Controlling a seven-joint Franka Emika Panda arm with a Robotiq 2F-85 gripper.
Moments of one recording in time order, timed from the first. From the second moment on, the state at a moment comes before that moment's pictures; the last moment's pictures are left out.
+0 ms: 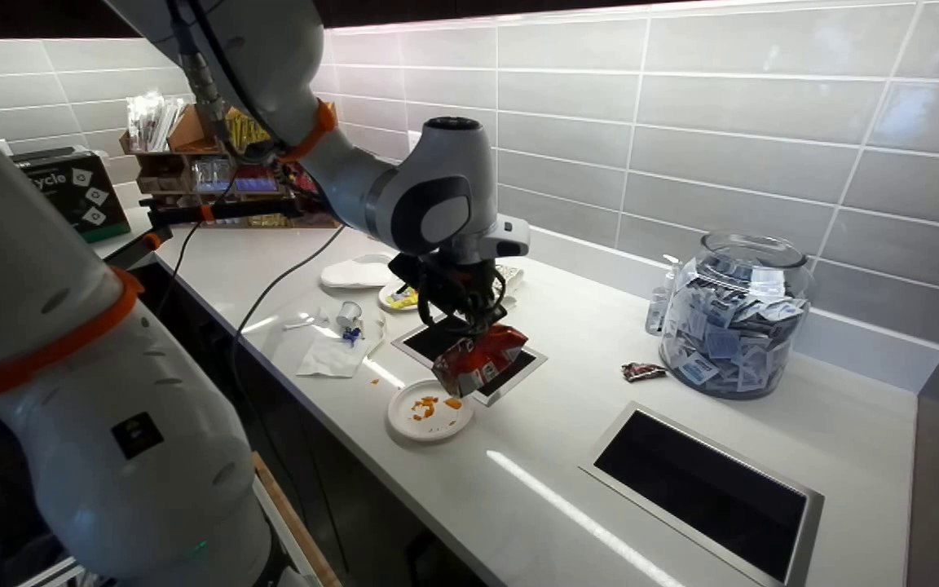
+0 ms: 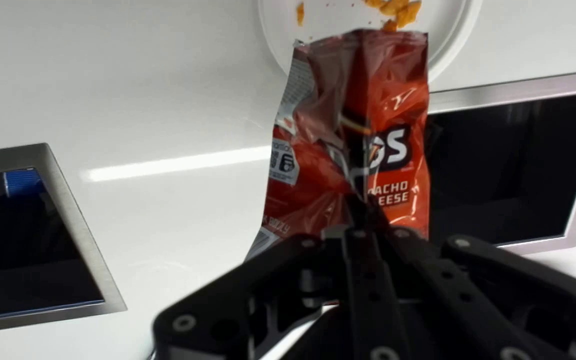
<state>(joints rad) 0.07 -0.26 0.10 -2.72 0.12 2.65 0.12</state>
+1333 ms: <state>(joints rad) -0.02 -0.34 0.32 -2.74 -0.15 2.84 0.35</state>
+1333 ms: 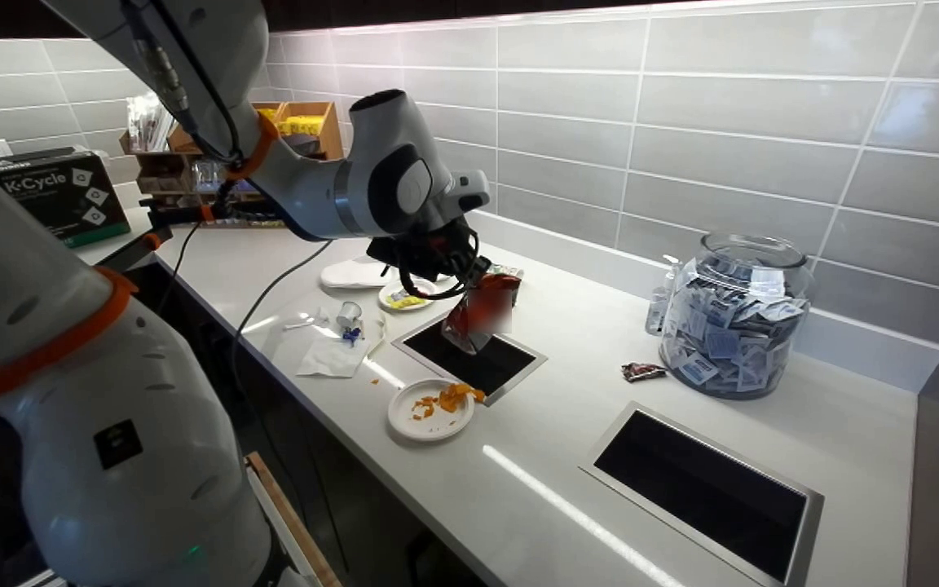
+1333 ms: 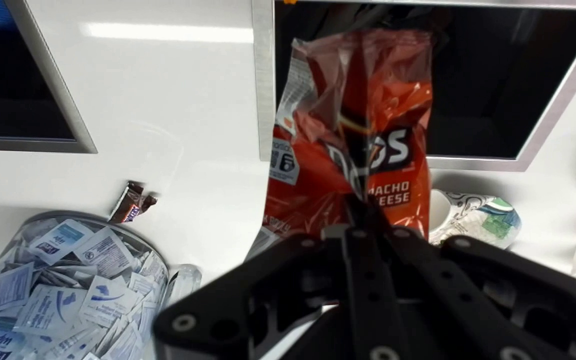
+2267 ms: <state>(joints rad) -0.02 -0.50 0.47 -2.74 -0.17 2.61 0.56</state>
